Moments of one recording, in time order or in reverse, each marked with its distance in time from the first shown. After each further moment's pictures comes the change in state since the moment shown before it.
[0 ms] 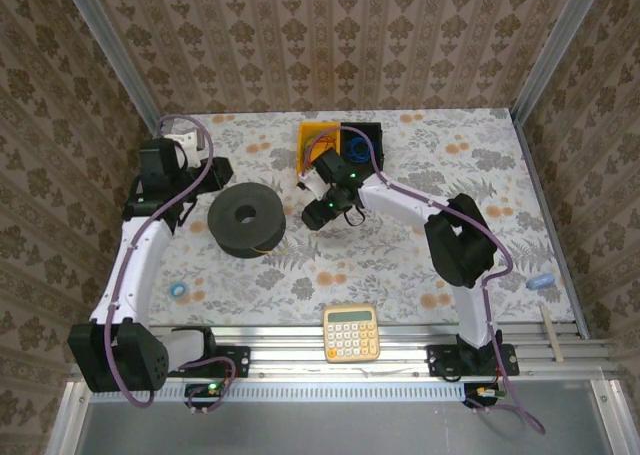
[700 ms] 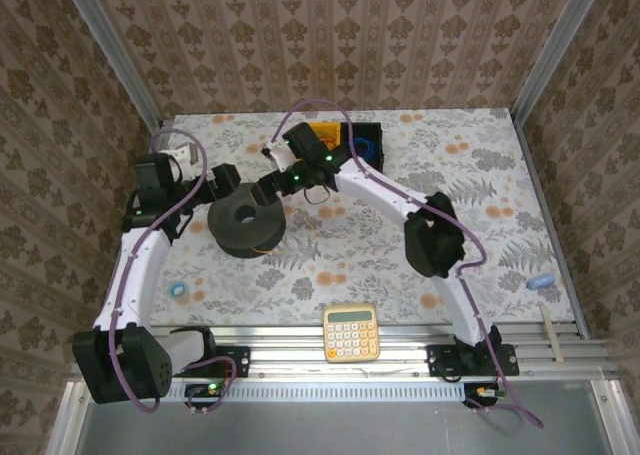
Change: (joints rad) left arm 0.066 -0.047 -0.114 0.034 0.045 -0.038; right arm 0.034 0.274 0.483 0.067 -0.273 0.255
